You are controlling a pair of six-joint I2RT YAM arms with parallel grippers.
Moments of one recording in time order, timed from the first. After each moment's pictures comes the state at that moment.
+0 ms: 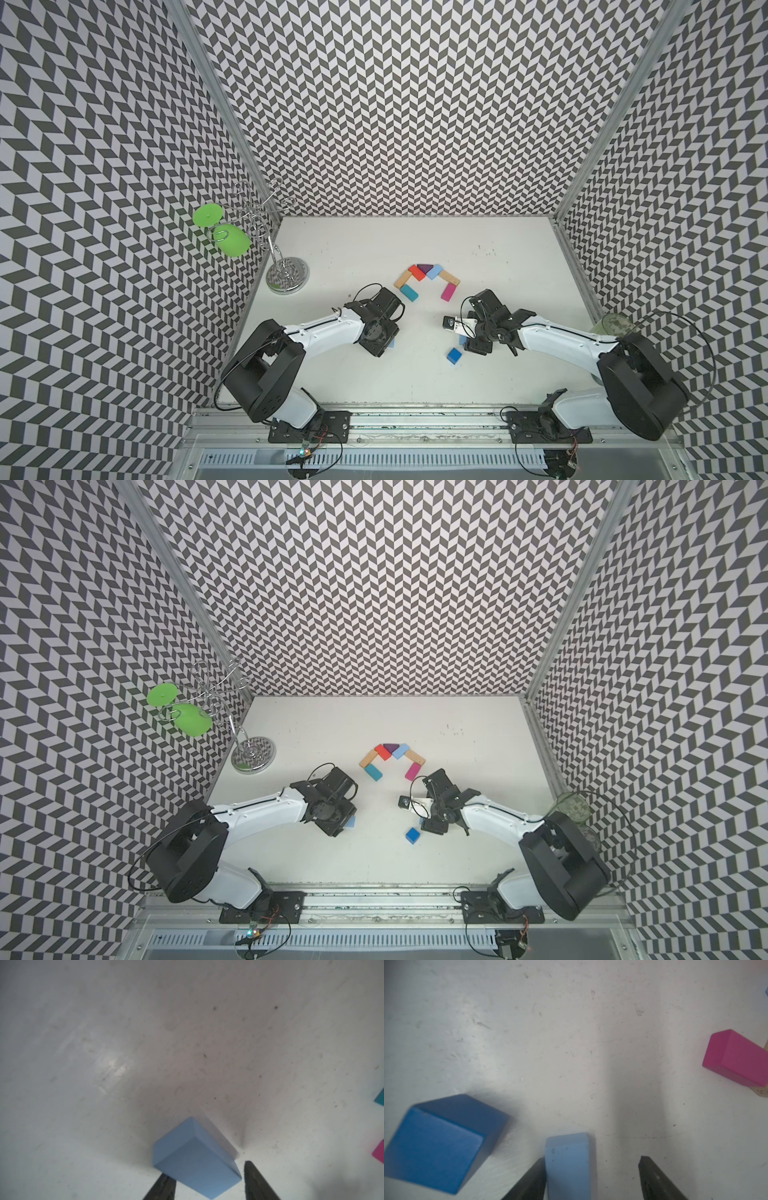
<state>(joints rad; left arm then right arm) -0.70 1.52 0.79 -0.55 0.05 -1.58 0.60 1.42 0.65 -0.38 -0.09 -0.76</state>
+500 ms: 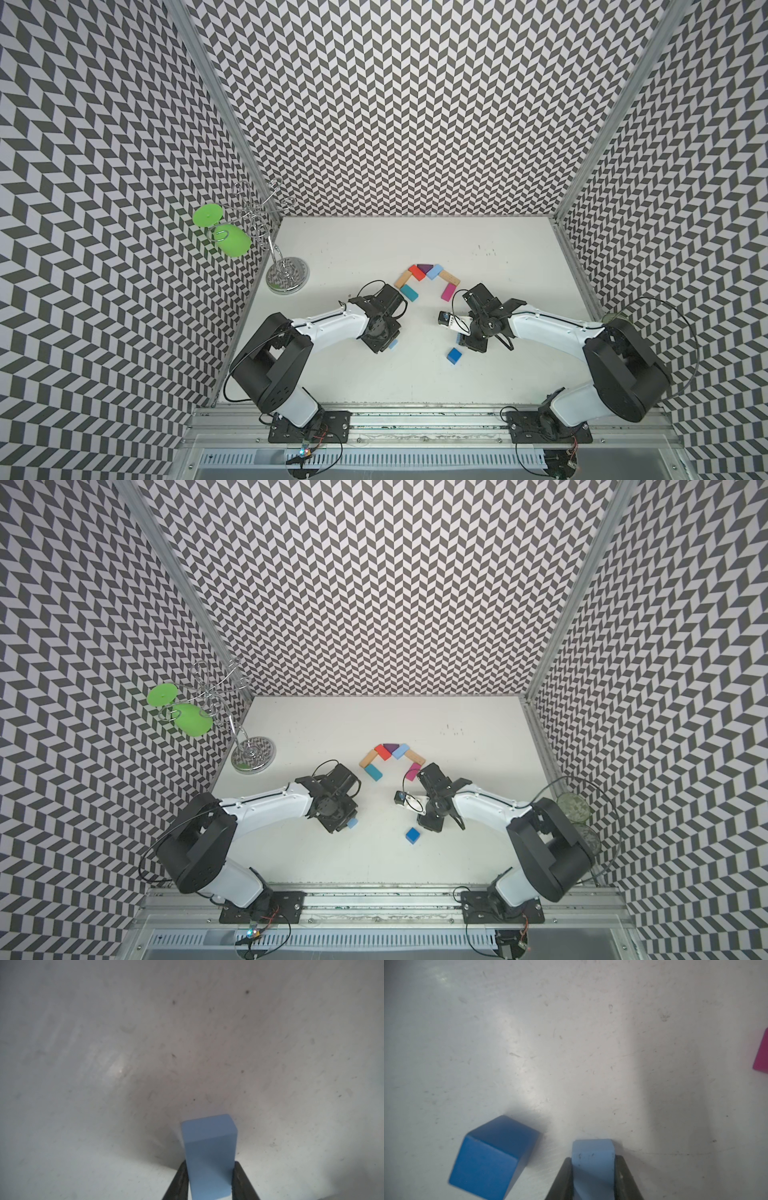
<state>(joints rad) -0.69 1.59 0.86 -0.59 0.06 -1.45 0.60 1.51 0.77 -0.52 -0.19 -0.64</state>
